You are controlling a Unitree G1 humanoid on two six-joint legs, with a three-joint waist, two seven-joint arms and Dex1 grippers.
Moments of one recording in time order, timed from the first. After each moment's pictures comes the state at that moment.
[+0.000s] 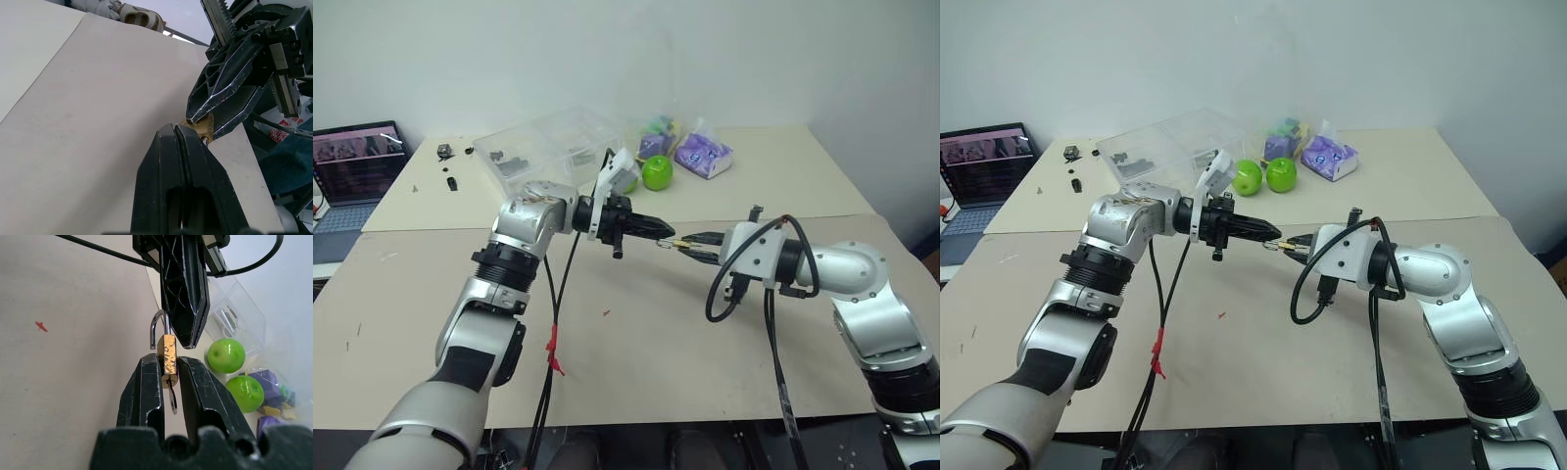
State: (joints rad) left arm -1.05 0.33 -0.18 0.45 -0.30 0.70 -1.33; right arm -0.44 -0.77 0.10 -0.40 0.06 0.20 0.91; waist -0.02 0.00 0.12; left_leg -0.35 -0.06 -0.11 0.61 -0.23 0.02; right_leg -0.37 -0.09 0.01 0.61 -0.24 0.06
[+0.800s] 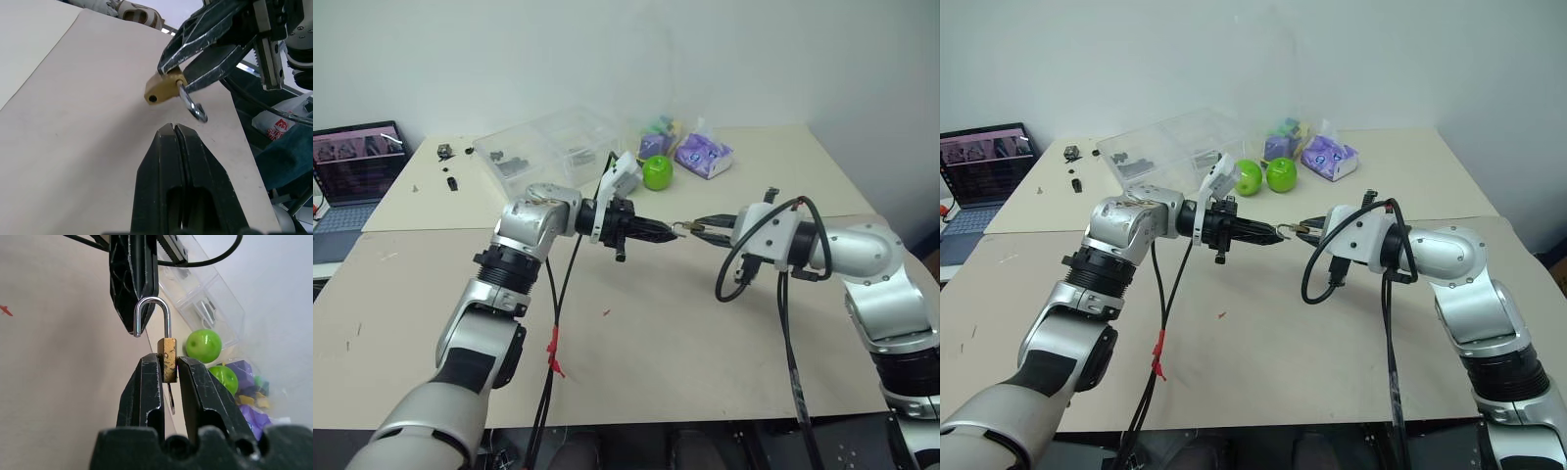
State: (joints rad) left arm -1.04 0.33 -0.20 0.43 -0.32 0.72 -1.31; right arm -0.50 -0.80 0.07 -0.31 0.06 0.15 0.91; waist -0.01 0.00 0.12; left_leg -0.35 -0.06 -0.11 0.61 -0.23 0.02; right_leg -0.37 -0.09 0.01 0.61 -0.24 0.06
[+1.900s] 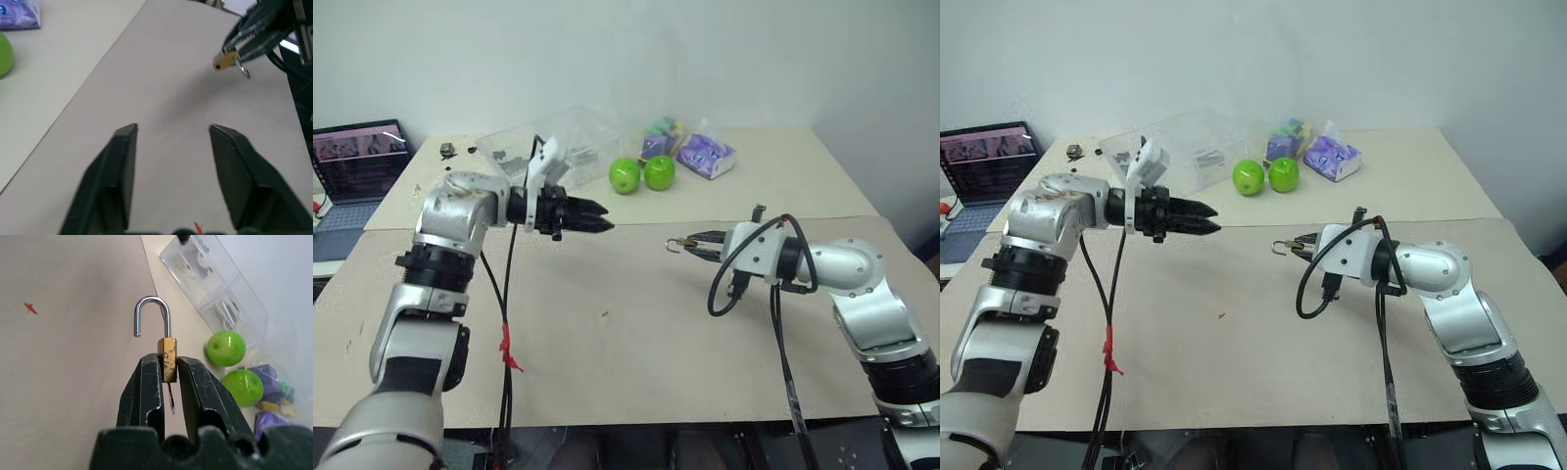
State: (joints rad) left arm -0.91 0.63 -0.15 0.32 -0.31 0.62 -1.36; right arm -0.45 -0.76 0.12 -0.30 0.03 0.11 0.92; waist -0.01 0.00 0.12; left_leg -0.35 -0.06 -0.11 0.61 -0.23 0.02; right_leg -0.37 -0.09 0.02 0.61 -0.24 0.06
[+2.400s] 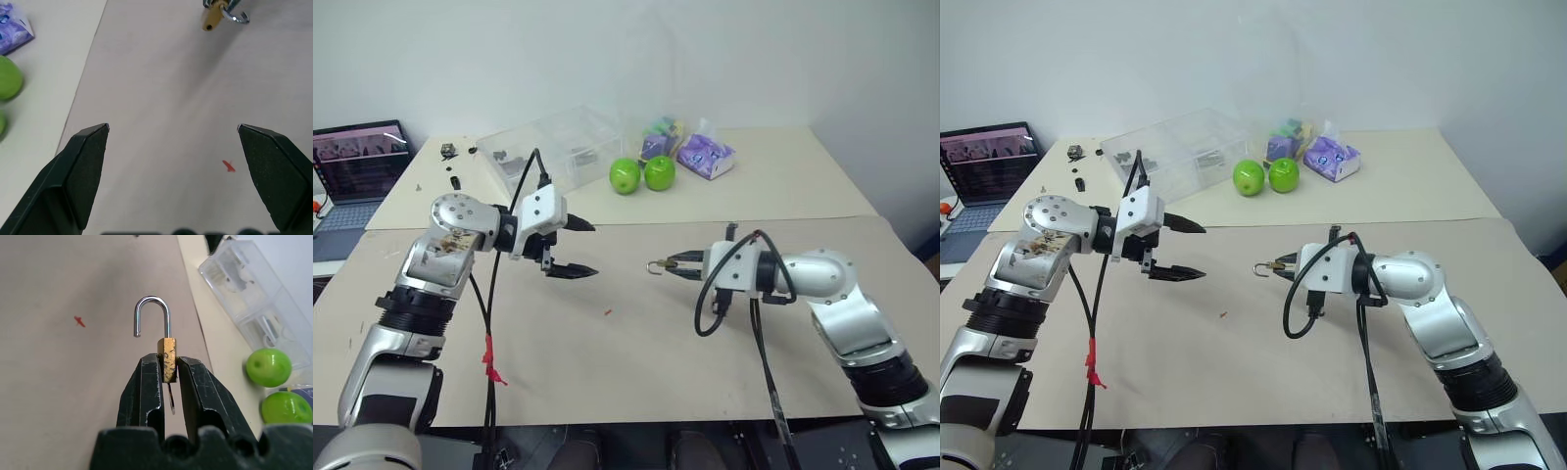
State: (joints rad) left arm -0.75 0.71 -0.18 0.18 -0.20 0.26 -1.33; right arm -0.46 -0.70 0.26 -0.23 -0.04 0.04 0.96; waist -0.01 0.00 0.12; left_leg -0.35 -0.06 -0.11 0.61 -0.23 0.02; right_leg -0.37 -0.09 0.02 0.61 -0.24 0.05
